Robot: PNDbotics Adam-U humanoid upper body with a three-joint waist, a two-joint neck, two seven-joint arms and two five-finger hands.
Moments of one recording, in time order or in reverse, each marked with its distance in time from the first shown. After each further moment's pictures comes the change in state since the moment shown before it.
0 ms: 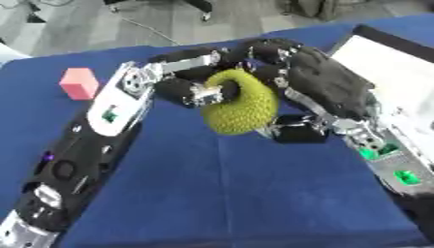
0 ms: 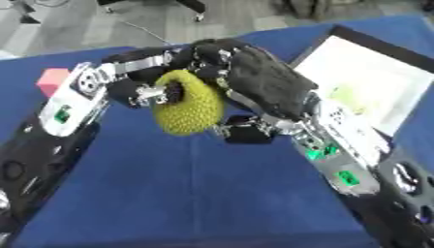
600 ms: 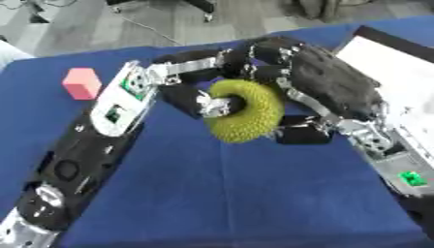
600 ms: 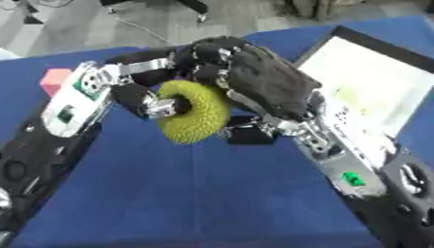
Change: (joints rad) left arm -0.001 -0.001 -0.016 -0.008 -0.038 -0.019 0.019; right arm -0.007 -0.012 -0.002 -0.051 -0.001 -0.017 0.037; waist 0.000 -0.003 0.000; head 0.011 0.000
